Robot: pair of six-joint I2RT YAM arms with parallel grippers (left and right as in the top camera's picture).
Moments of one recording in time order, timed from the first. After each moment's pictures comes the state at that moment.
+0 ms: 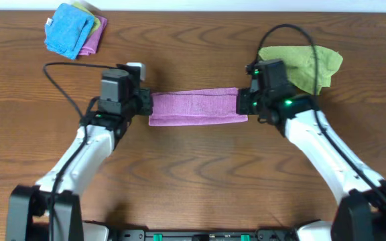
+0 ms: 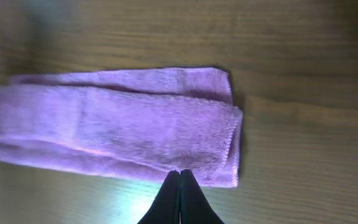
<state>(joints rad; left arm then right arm) -0.19 1.52 0.85 -0.07 0.18 -0.17 0.33 1.58 1.09 -0.49 -0.06 0.32</state>
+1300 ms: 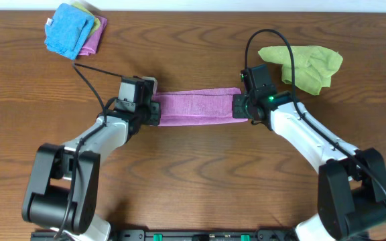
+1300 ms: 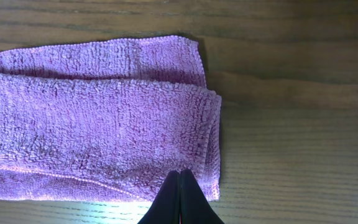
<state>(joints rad) -0.23 1.75 0.85 -0.08 0.17 -0.14 0.35 1.73 1.09 -0.47 0.04 0.35</state>
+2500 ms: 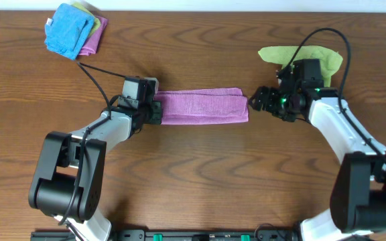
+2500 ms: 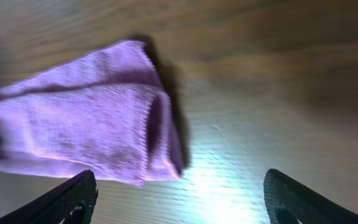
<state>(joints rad) -0.23 1.82 0.88 -0.09 0.18 -0.17 0.03 1.73 1.09 -0.53 -0.39 0.34</state>
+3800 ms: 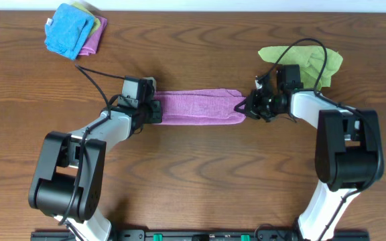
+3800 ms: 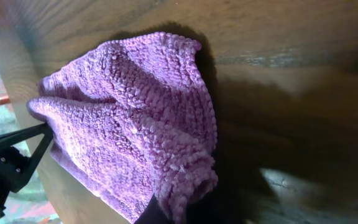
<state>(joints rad) -0.23 1.82 0.89 -0.11 0.19 -0.30 0.05 2.03 1.13 -0.34 -0.72 0.45</state>
